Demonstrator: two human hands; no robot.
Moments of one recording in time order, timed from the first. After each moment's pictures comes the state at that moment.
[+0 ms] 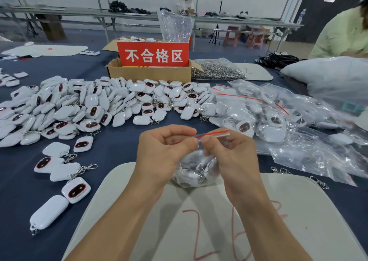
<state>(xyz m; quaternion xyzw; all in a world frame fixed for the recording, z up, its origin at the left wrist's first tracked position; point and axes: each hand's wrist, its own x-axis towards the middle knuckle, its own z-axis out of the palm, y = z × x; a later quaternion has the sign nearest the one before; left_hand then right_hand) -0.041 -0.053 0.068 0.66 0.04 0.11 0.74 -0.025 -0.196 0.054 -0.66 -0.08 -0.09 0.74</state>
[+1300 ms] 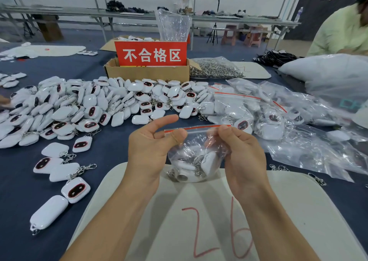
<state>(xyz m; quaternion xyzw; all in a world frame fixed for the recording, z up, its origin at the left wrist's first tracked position) -0.035 -0.042 0.062 0.60 0.07 0.12 0.79 -0.019 -0.205 0.056 -0.60 0.03 -0.02 0.80</state>
